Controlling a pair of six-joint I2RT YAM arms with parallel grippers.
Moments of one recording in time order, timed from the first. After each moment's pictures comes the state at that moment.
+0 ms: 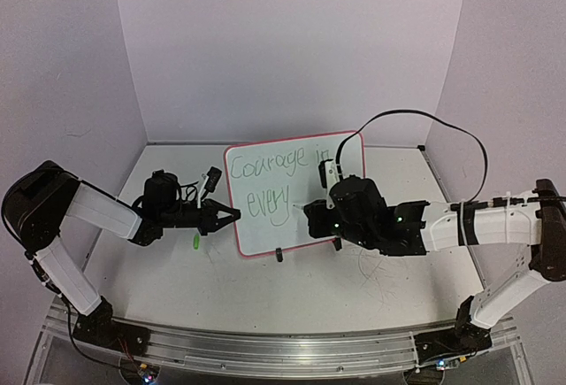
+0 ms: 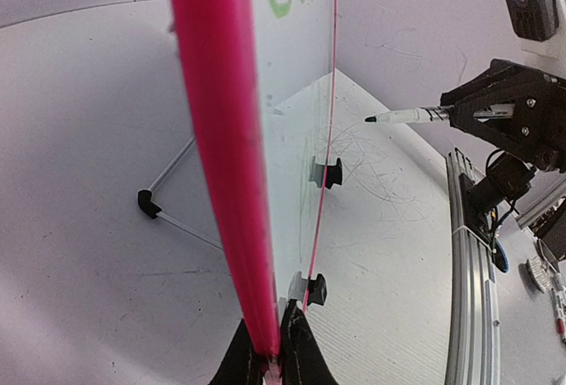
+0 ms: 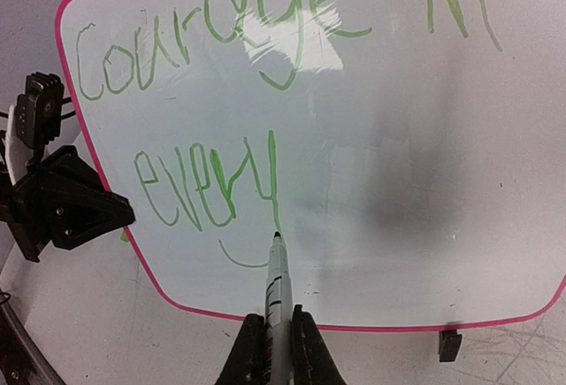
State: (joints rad) left arm -0.52 1.62 0.58 0.70 0.70 -0.23; right arm 1.07 1.50 0.94 0.02 0.42 0.57
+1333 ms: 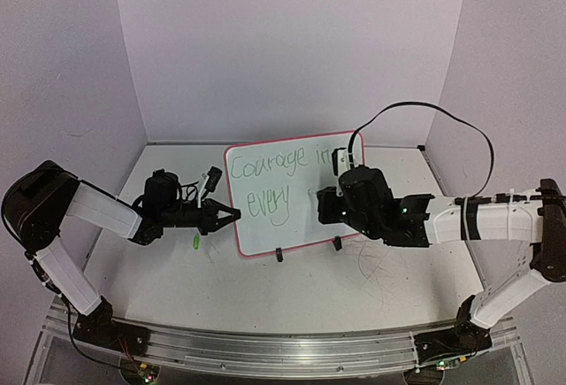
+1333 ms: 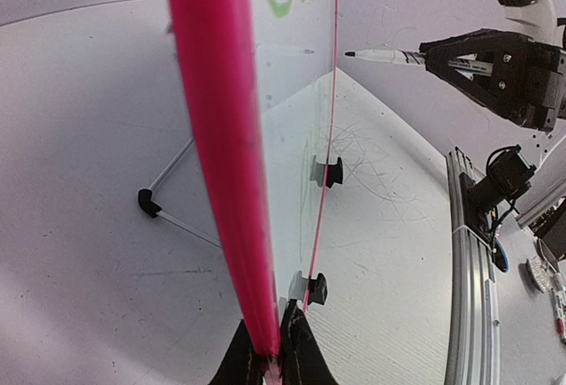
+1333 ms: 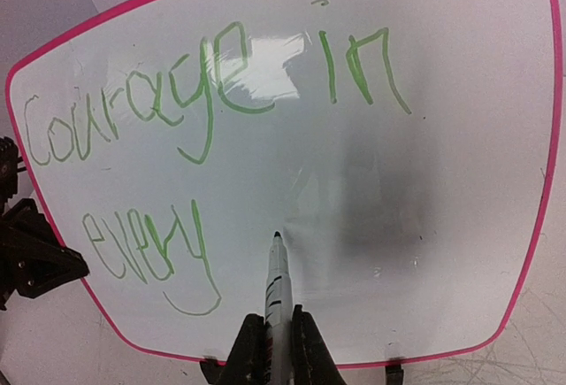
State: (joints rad) left arm -0.52 1.62 0.59 0.68 0.70 -0.23; right arm 0.99 1.48 0.94 0.04 0.49 0.52
